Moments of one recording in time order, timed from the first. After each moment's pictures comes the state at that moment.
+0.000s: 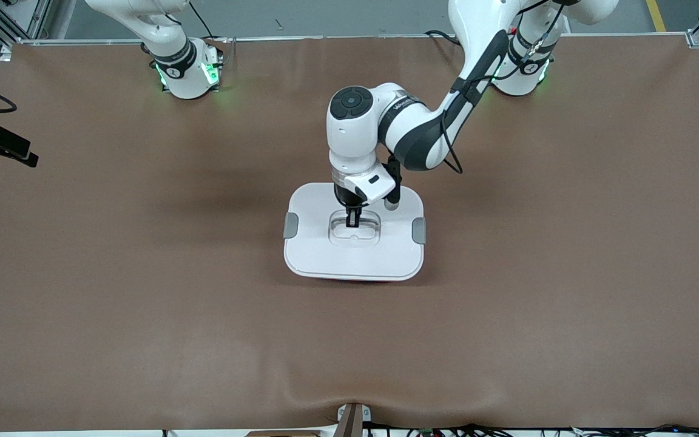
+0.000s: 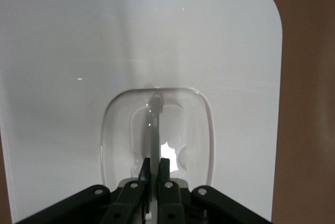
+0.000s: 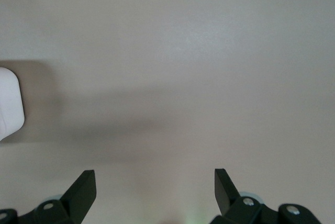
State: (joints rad) left arm -0.76 0.61 -0.07 -1.47 0.25 2.24 -2.46; right arm -0.01 0.03 -0.08 -1.49 0.01 1.47 -0.01
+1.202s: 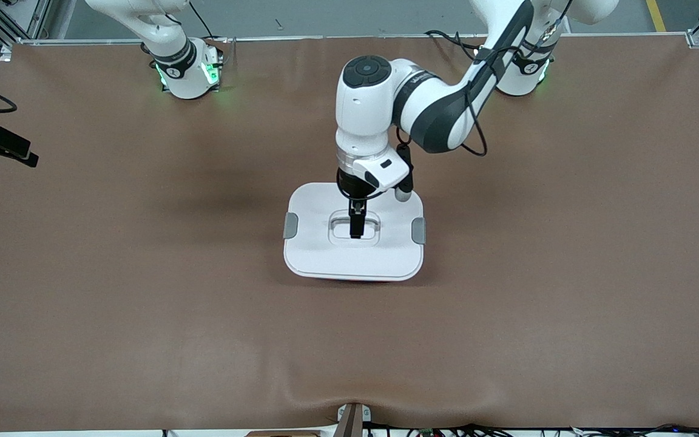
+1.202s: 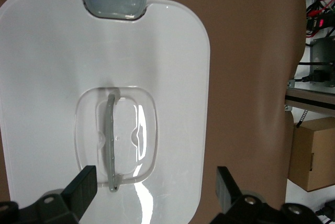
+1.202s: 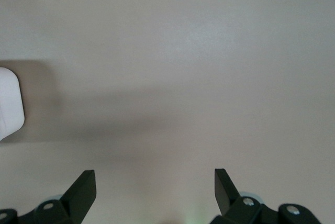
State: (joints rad) left arm -0.73 0.50 -0.06 -1.45 0.25 2.22 -2.42; right arm -0.01 0.03 -0.08 -1.49 0.01 1.47 -0.01
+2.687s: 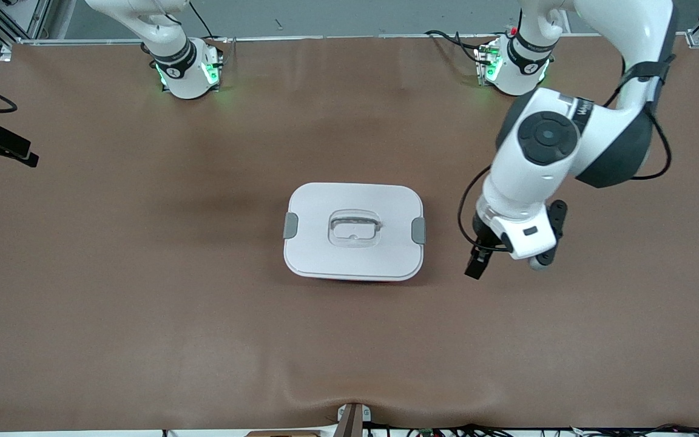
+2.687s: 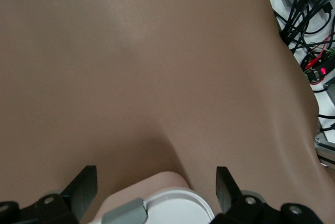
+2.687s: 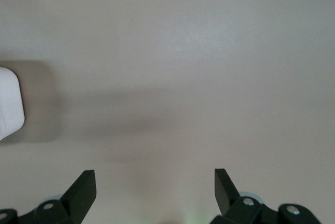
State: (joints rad) left arm -0.19 0.42 -0.29 -1.45 0.21 1.97 -1.60; right arm -0.01 0.03 -0.08 -1.49 0.01 1.47 -0.01
